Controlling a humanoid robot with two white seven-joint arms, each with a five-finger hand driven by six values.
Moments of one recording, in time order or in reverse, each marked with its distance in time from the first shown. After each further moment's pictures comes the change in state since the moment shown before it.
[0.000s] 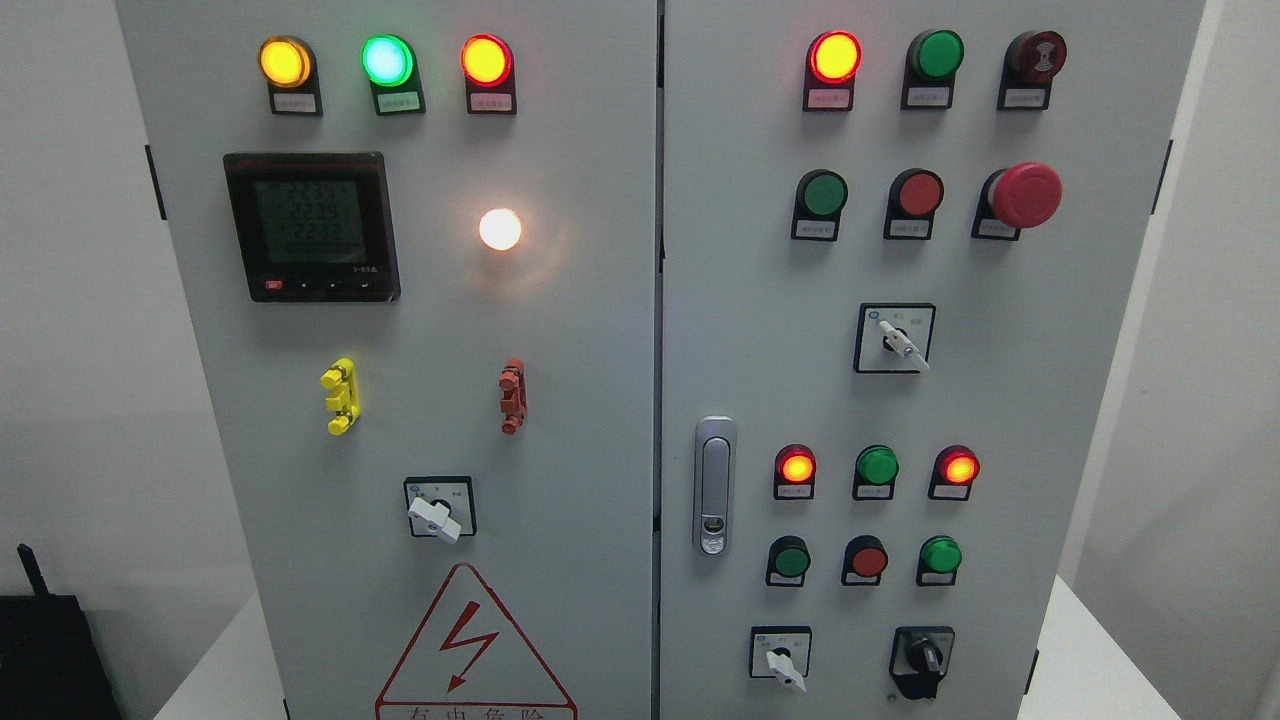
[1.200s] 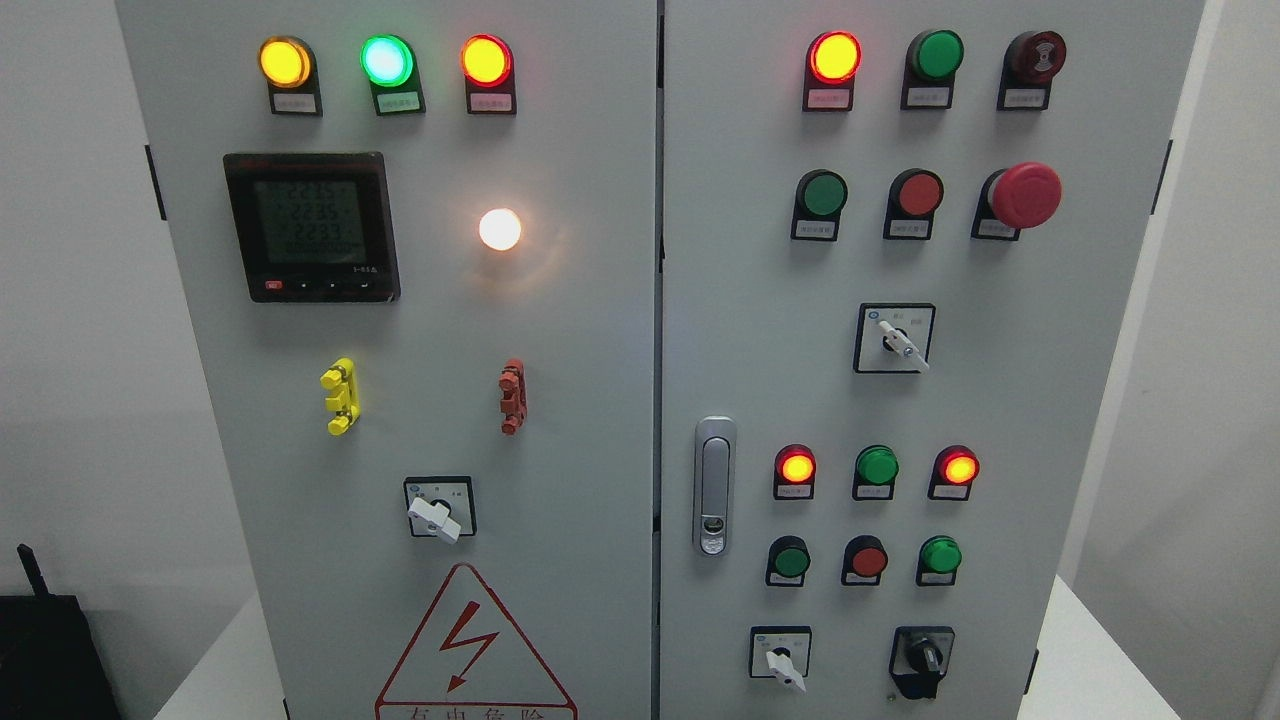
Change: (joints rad) left arm 0.000 0.000 0.000 0.000 0.000 0.000 0.000; right arm 0.082 0.024 -0.048 -0.128 0.000 -0.048 0.002
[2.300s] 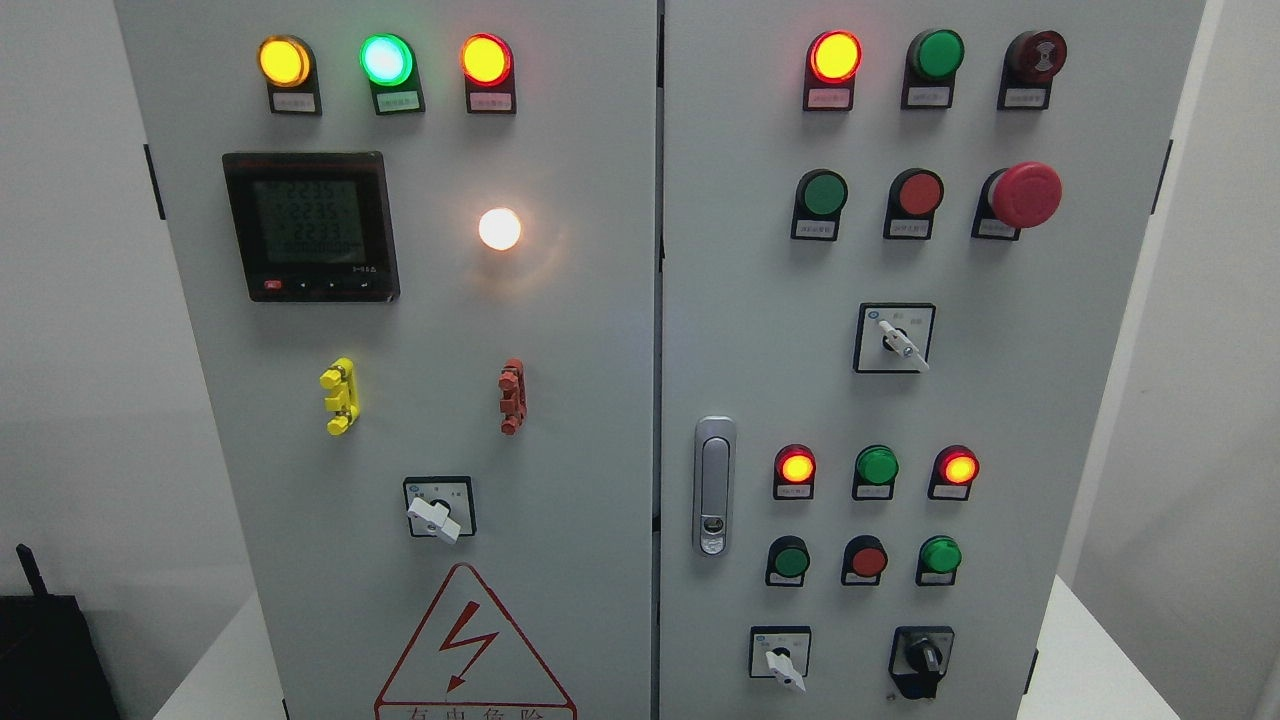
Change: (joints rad) left arm 0.000 0.000 0.000 0.000 0.000 0.000 0.000; right arm 0.191 0.051 -0.018 -0.455 -0.006 -0.228 0.141
